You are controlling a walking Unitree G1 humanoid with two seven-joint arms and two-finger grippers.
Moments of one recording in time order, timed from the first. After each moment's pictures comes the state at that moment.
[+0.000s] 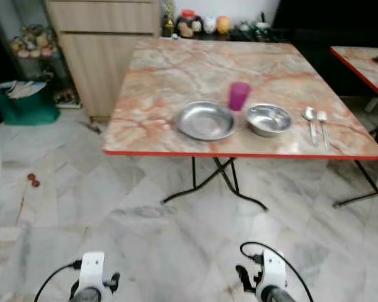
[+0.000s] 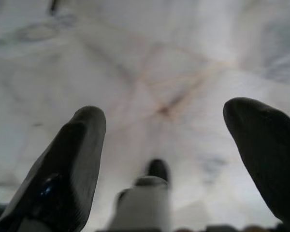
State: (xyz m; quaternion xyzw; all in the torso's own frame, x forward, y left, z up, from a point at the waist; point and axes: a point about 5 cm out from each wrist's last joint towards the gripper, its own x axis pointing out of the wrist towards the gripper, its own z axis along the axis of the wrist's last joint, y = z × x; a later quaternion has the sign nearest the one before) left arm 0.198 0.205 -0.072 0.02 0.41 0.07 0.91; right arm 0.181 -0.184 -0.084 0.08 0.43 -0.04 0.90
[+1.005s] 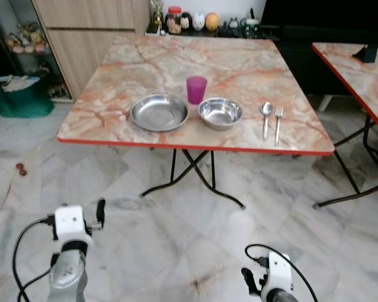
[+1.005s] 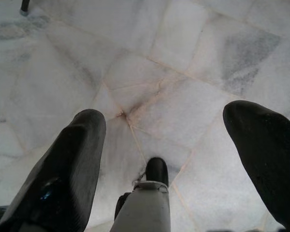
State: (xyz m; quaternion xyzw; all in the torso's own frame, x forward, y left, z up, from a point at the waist) left arm 0.261 0.244 0.072 0.06 -0.04 0.12 0.99; right arm 0.184 -0.183 -0.082 0.08 0.42 -0.04 0.90
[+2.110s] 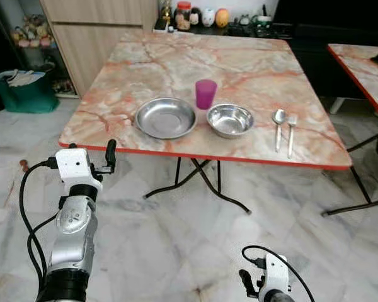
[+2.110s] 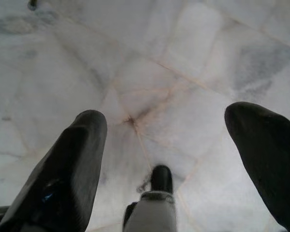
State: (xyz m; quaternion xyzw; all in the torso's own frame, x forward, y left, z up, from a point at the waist) left arm 0.307 0.220 0.138 0.02 -0.11 0.07 0.99; right arm 0.185 -0.172 -0.083 0.07 0.43 -0.03 0.90
